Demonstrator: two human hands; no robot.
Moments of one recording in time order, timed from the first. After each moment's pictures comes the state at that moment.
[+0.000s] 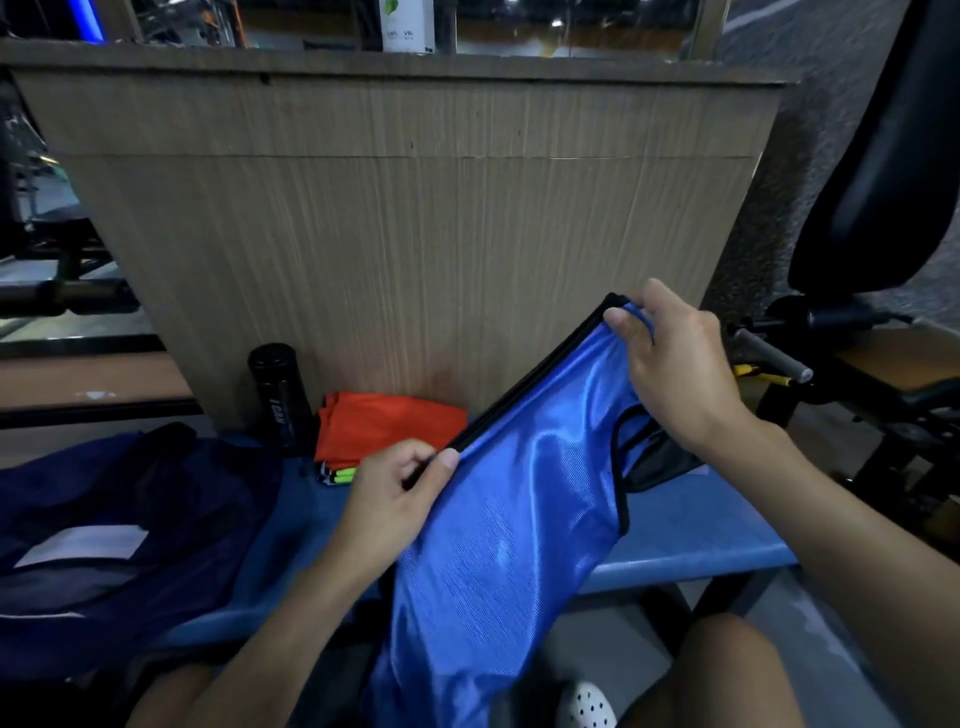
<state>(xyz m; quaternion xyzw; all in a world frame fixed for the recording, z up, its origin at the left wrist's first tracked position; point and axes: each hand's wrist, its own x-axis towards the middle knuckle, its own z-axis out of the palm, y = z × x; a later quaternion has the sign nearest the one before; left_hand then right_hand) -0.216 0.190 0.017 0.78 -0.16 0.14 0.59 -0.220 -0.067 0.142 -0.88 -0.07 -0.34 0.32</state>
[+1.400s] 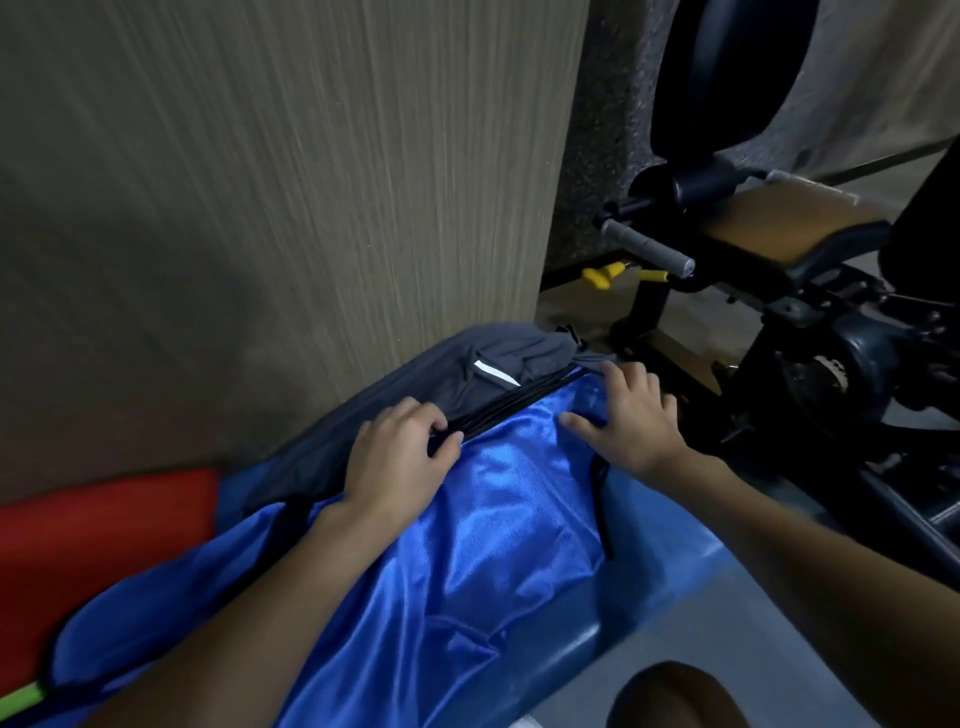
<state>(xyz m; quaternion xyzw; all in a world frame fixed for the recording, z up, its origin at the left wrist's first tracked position) 0.031 -0.068 -0.104 0.92 -0.28 0.07 0.26 -0.047 -0.321 -0.114 -0.96 0.23 -0.09 0.14</state>
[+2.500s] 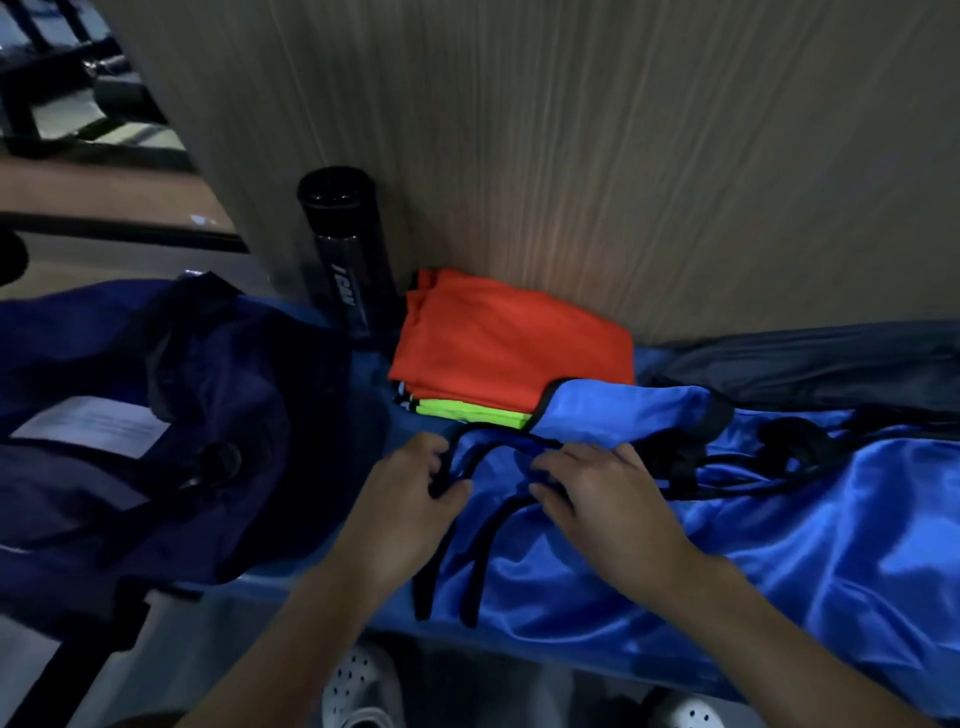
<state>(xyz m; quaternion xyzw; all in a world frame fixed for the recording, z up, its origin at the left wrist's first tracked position) -0.115 0.276 -0.124 0.92 0.11 -0.03 0.38 -0.073 0.074 -0.137 -0.95 -0.27 -0.03 0.14</state>
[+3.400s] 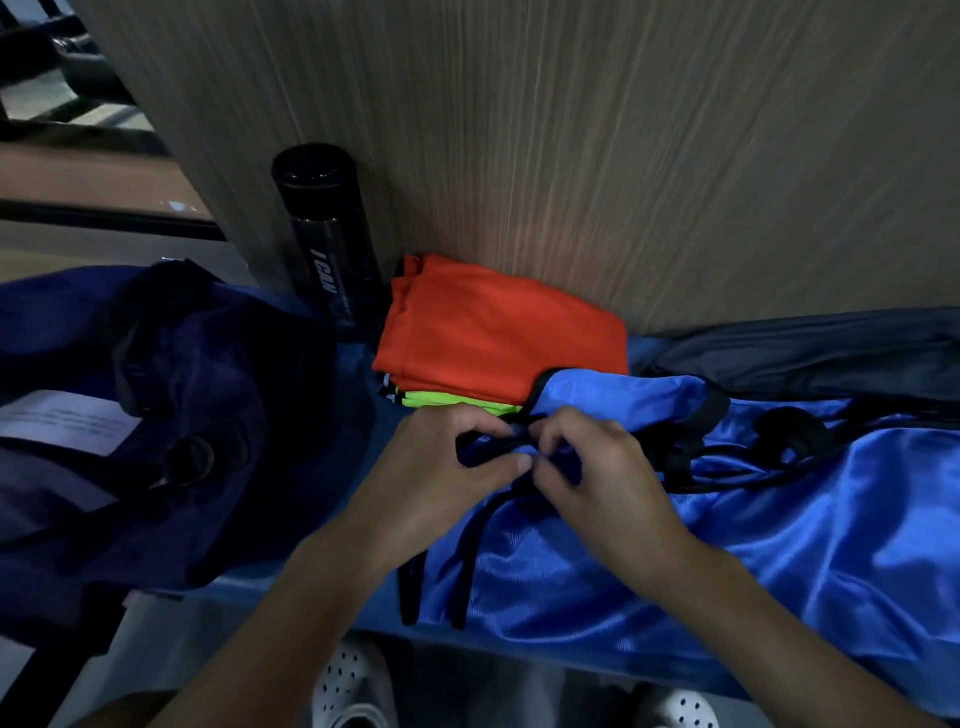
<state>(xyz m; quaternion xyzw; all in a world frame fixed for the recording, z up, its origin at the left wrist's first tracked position) -0.100 0.254 -0.094 0.86 0.00 -0.03 0.51 -0.071 0.078 -0.123 -0.89 -0.25 -0.07 0.38</state>
